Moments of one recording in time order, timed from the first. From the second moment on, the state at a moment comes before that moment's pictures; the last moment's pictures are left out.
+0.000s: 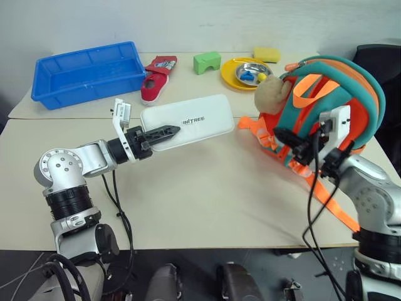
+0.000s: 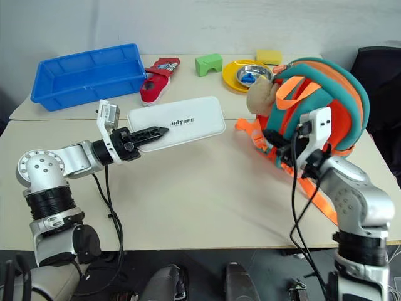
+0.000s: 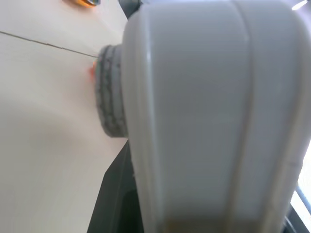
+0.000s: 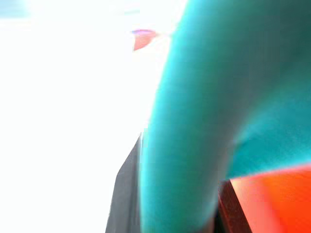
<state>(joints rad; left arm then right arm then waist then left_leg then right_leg) -0.79 0.42 0.51 0.13 -0.89 1.44 -0.55 -0.34 -0.66 -0.33 -0.39 0.82 0.85 0.66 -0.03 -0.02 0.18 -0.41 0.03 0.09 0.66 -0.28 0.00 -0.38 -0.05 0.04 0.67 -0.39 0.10</state>
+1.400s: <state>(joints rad) -1.03 0.46 -0.14 0.35 -0.43 0.44 -1.34 0.01 -1.10 -0.75 -0.52 1.40 1.07 0.95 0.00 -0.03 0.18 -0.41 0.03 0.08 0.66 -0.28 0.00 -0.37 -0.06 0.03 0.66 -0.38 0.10</state>
